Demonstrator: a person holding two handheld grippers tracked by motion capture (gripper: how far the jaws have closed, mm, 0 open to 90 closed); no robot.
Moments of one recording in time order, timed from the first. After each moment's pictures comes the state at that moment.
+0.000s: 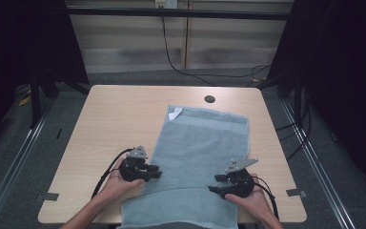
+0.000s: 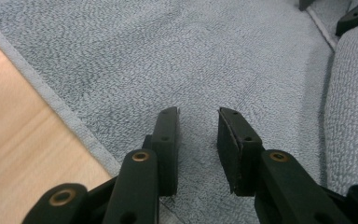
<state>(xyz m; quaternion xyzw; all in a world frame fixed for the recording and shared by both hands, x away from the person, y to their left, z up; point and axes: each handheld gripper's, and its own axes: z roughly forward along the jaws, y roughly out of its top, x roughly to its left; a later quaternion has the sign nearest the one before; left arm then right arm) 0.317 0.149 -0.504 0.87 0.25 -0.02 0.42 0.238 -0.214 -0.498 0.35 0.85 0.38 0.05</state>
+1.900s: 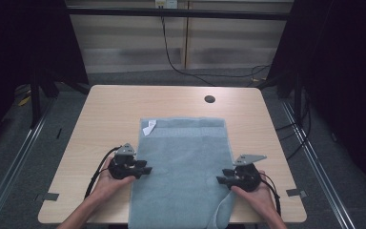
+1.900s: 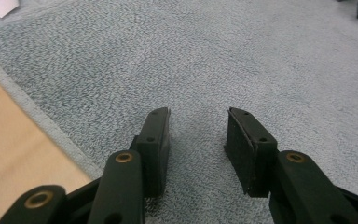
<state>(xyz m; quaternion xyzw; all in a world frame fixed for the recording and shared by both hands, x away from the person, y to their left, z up) 0.315 0.180 -0.502 0.86 0.30 0.02 0.41 0.243 -0.241 -0.497 0.41 0.83 0.37 0.09</state>
